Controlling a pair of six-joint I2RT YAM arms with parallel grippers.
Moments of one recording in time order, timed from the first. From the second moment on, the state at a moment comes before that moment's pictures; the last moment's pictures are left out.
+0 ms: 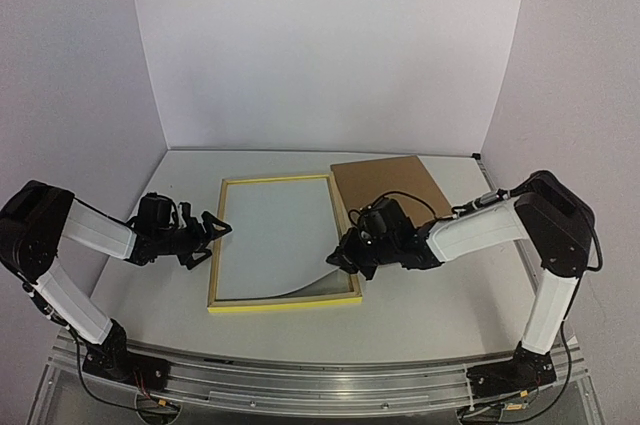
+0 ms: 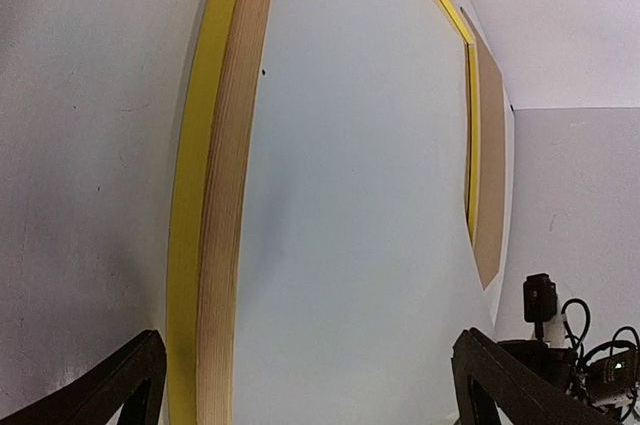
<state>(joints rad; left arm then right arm) -0.27 1.54 0.48 0.40 0.45 -0.91 0.85 1.87 0.96 0.20 -0.20 1.30</state>
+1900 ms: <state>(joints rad) -0.27 1.35 0.65 -0.02 0.18 -0.75 0.81 2.01 1.30 -0.31 -0.20 0.87</state>
